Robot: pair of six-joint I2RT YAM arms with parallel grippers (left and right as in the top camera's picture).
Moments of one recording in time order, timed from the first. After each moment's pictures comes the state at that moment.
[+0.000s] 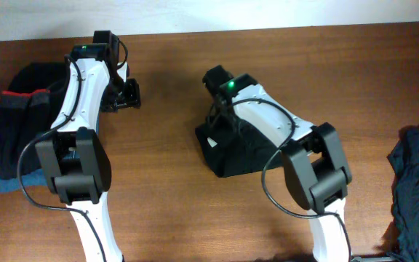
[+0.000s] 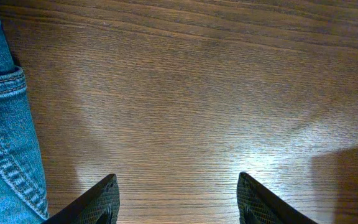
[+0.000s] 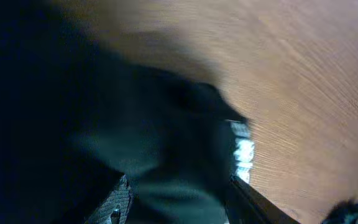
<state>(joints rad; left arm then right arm) -0.02 2.27 2.03 -1.25 0.04 -0.13 0.51 2.20 1.74 -1.05 0.48 0.01</state>
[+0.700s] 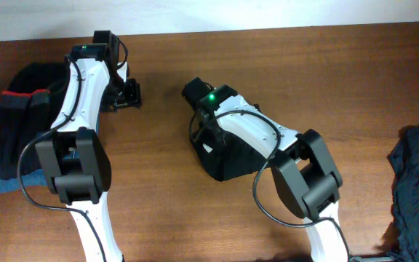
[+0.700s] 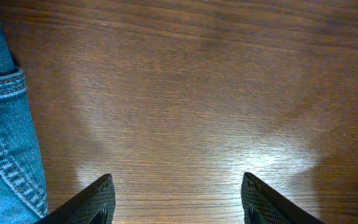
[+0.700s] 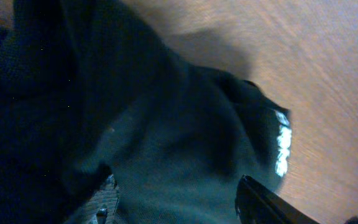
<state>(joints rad) -0.02 2.27 2.03 -1.25 0.04 -0.12 0.61 2.19 1.74 -1.04 0.47 0.06</state>
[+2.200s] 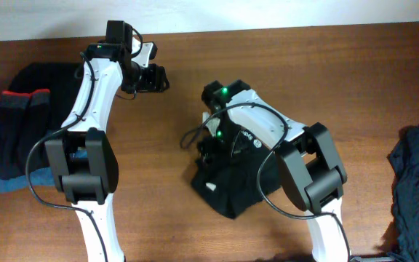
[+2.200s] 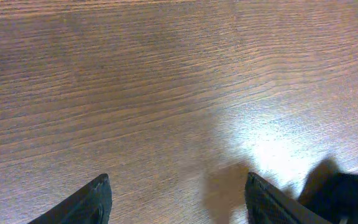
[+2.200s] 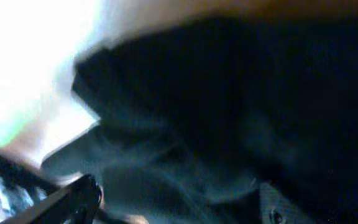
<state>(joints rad) -0.09 2.27 2.03 -1.00 0.34 0.01 0.54 2.21 1.71 -1.30 -0.38 0.09</state>
